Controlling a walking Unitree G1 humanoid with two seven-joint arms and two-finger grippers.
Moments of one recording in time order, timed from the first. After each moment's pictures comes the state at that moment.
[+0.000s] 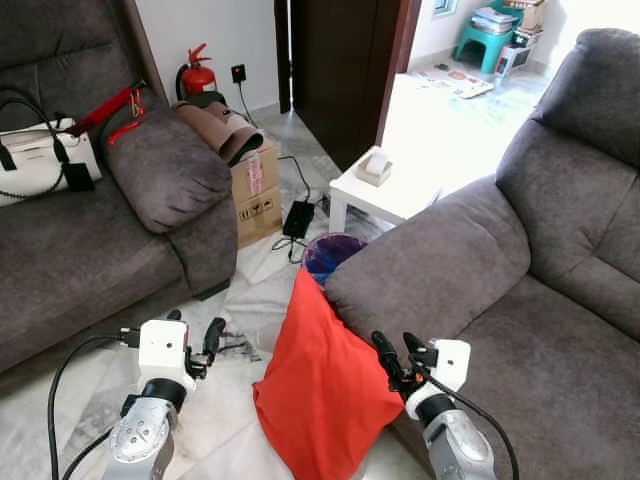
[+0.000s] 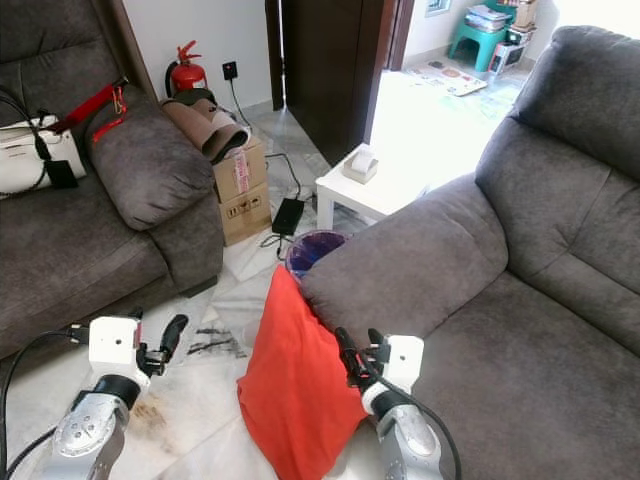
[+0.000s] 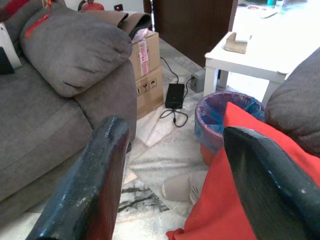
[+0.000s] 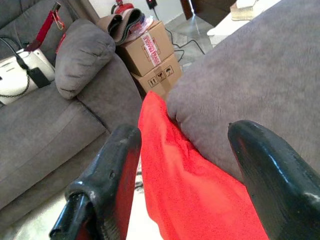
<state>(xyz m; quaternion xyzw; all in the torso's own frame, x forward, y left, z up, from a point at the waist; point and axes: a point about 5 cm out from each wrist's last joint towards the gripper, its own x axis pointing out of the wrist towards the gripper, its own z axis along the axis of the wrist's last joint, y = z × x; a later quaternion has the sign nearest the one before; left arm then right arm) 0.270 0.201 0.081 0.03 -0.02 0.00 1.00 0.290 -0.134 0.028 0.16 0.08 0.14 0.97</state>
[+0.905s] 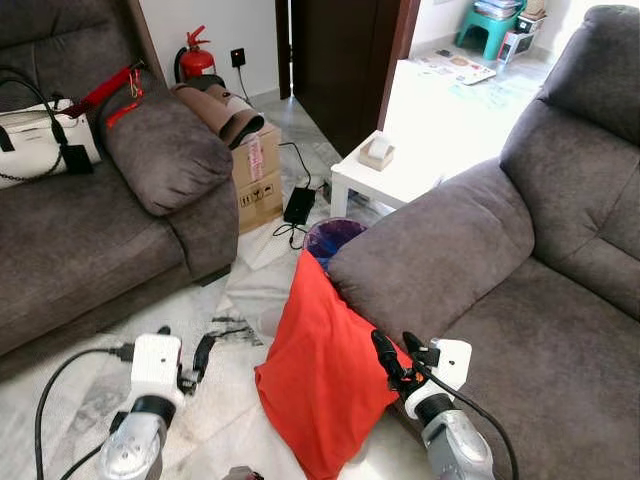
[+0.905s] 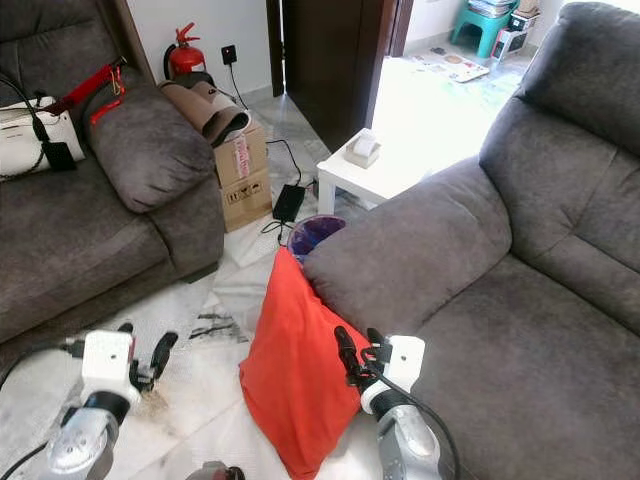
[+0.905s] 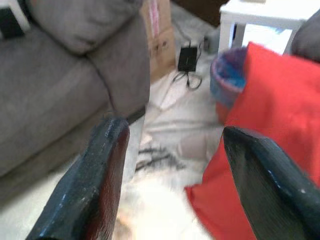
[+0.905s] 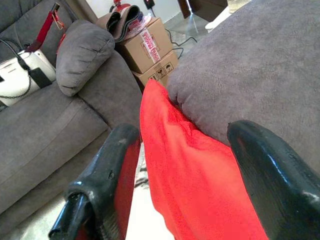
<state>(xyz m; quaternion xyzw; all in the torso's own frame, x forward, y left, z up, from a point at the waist) 0.252 0.215 0.055 0.07 0.03 0.02 1.00 0.290 -0.135 0.031 0.17 0.07 0.14 0.97</state>
